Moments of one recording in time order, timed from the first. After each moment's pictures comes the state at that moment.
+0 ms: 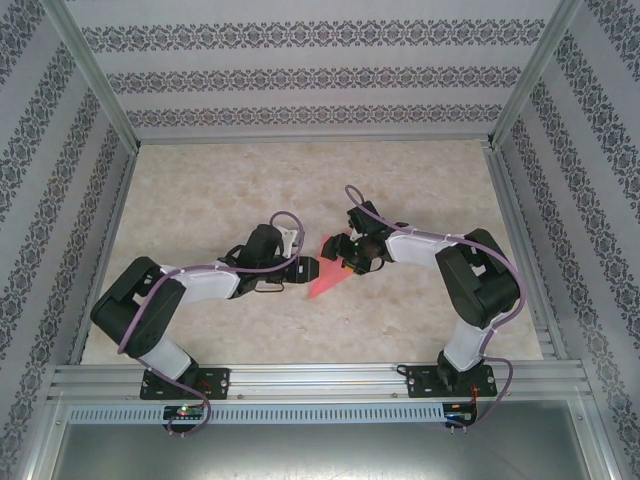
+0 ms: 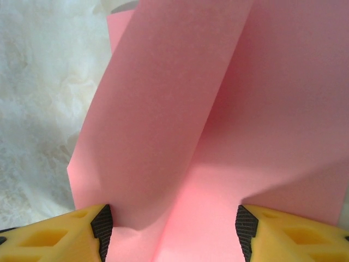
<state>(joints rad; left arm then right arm) -0.59 1.57 0.65 0.23 0.43 -0.60 0.53 1.78 0.96 -0.25 -0.38 0.89</state>
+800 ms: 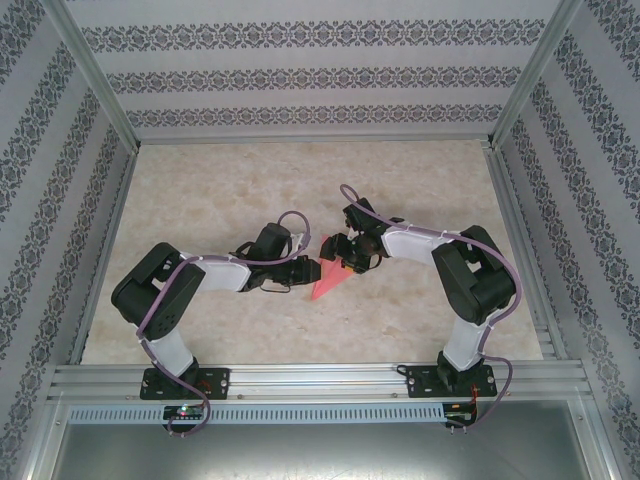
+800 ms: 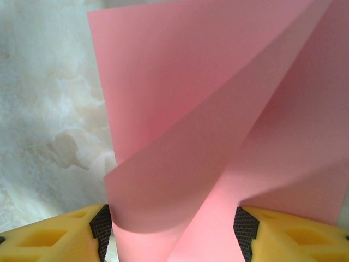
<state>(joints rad) -0.59 1.72 0.73 0.21 0.55 -0.73 0.54 1.81 1.02 -0.34 -0.36 0.85</state>
